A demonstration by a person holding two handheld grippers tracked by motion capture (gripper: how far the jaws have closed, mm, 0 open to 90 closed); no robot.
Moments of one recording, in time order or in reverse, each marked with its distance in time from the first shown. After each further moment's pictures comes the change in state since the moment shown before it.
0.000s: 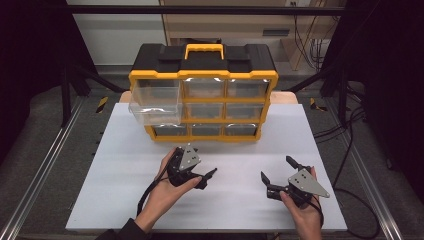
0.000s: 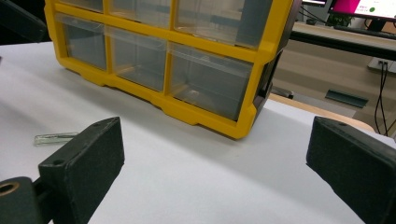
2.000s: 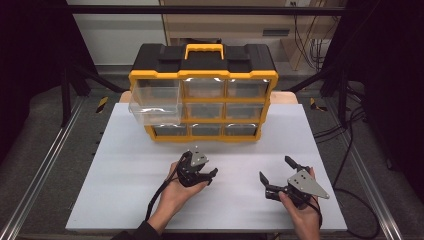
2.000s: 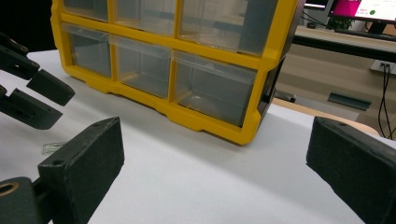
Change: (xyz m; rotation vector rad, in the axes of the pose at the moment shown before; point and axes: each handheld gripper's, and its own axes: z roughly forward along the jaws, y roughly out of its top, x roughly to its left) left arm -0.009 -0.012 0.034 0.136 -0.014 -0.112; right arm 0.004 0.003 -0.001 -0.019 0.004 0.015
